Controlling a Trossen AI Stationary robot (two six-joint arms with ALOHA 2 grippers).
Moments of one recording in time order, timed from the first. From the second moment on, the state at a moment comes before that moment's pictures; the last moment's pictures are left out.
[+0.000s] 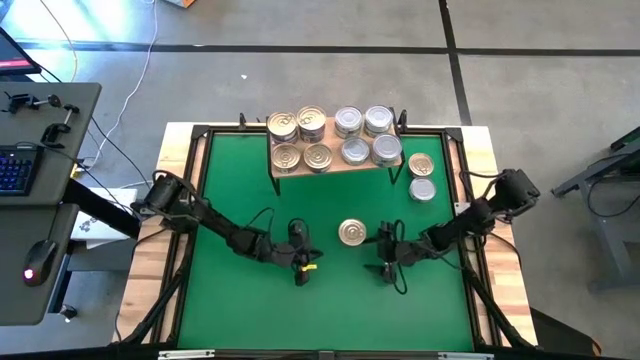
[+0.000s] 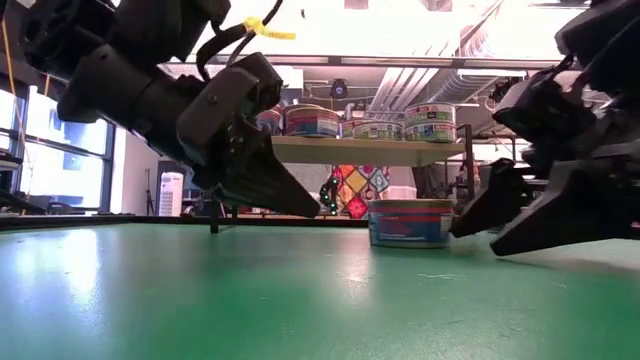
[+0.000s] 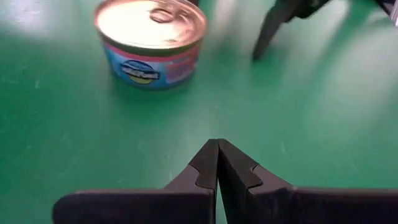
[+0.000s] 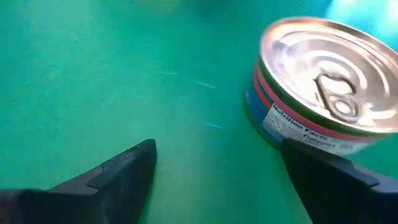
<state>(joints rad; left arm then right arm) -0.36 1.89 0.73 0.59 -0.39 -0.42 0.46 1.67 0.34 0.69 0.40 0.18</state>
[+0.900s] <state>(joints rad) -0.16 2.08 0.82 0.81 -0.35 -0.41 0.18 1.63 0.27 0.80 0.22 0.13</state>
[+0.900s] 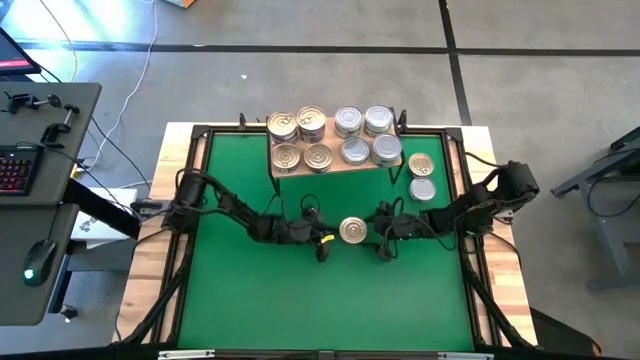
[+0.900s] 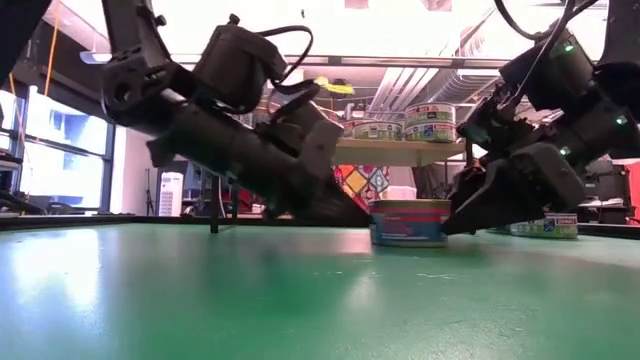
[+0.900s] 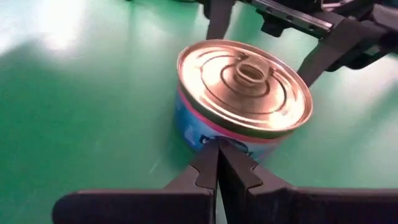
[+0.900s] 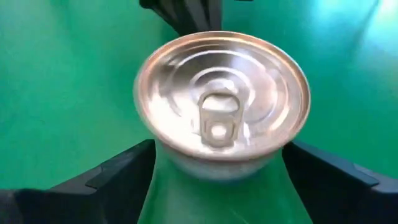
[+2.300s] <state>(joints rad) -0.23 1.98 0.92 0.43 -0.48 -0.42 0.19 1.64 0.42 0.48 0.18 0.20</state>
